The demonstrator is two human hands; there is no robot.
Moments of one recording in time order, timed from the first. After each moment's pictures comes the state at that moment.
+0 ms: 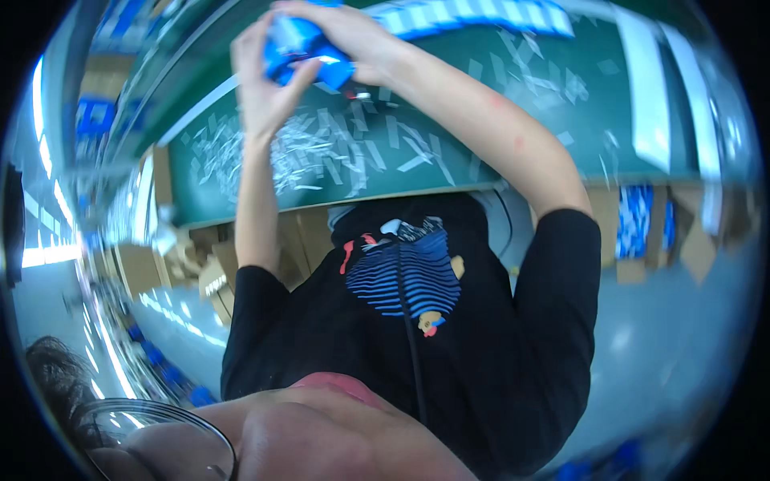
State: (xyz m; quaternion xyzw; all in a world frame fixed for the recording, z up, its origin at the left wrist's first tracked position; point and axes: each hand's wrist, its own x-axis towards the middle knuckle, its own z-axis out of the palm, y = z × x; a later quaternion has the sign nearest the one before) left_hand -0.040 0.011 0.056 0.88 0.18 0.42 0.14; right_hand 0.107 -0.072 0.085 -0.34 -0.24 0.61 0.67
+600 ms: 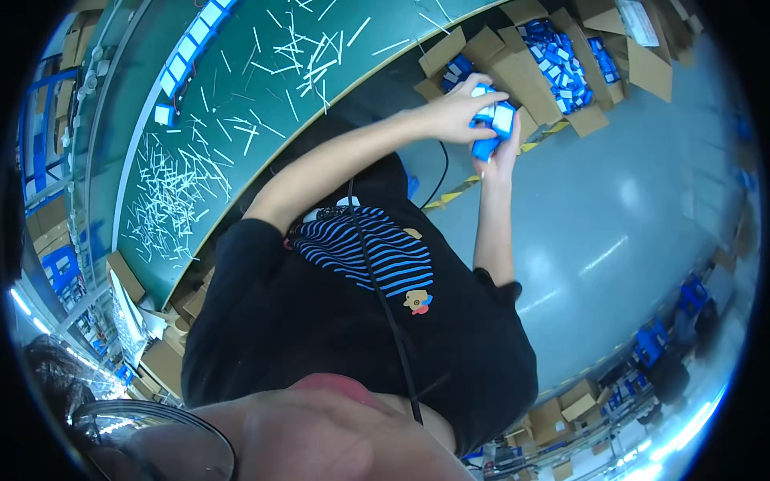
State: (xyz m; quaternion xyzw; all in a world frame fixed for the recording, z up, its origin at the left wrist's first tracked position) left_hand 0.181 -0.347 -0.136 0.87 -0.17 -0.10 0.45; right_hand 0.178 -0.542 -0.233 -0.17 0.23 0.28 0.92
